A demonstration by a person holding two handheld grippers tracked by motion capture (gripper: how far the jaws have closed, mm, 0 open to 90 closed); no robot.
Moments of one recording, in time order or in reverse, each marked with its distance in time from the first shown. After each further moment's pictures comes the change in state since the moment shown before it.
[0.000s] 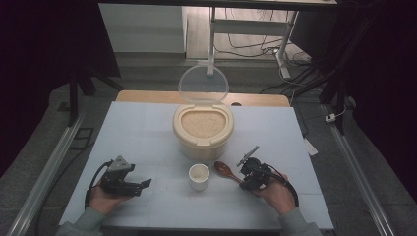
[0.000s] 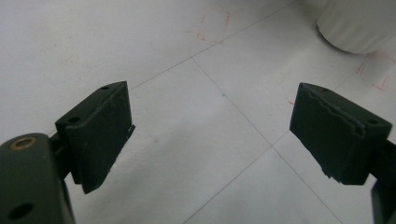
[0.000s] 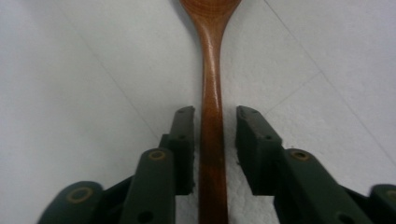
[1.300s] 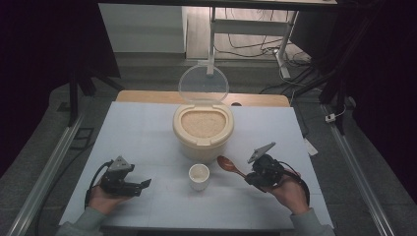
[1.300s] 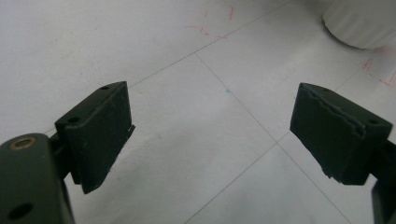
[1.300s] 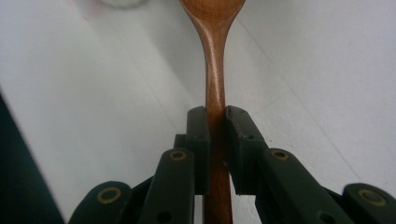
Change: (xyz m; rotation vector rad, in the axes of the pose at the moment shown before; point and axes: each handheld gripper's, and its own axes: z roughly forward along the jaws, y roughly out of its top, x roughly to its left) left arm 0.001 -0.001 0.002 0.014 0.005 0.000; right arm -0.005 -0.013 -0.049 -0.163 0.061 -0.072
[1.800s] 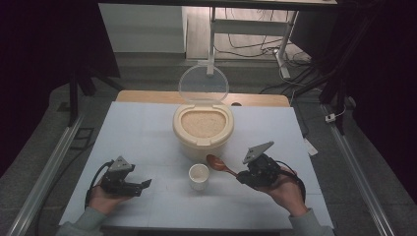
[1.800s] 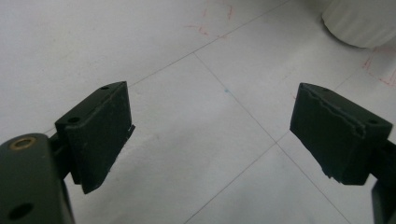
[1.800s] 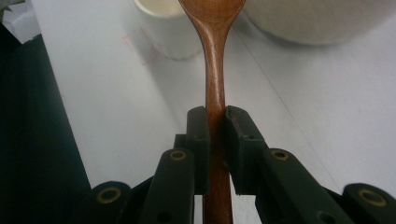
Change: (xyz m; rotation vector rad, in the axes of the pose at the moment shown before) left arm -0.001 0.000 0.001 0.002 0.000 0.003; right arm 0.023 0.021 -0.017 -0.100 0.039 -0.116
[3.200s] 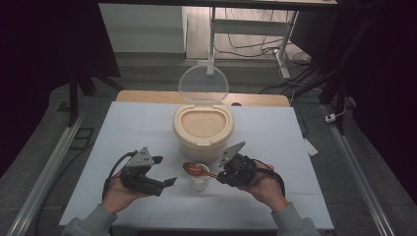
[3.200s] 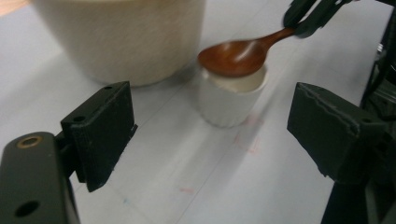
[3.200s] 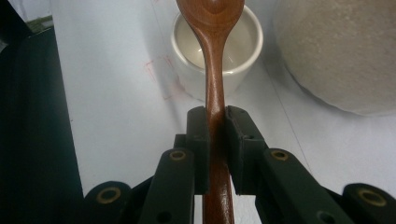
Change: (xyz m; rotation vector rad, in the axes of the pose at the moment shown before) left arm -0.070 0.078 -0.022 -0.092 -0.190 0.232; right arm 0.022 0.043 0.032 0.033 0.034 -0.153
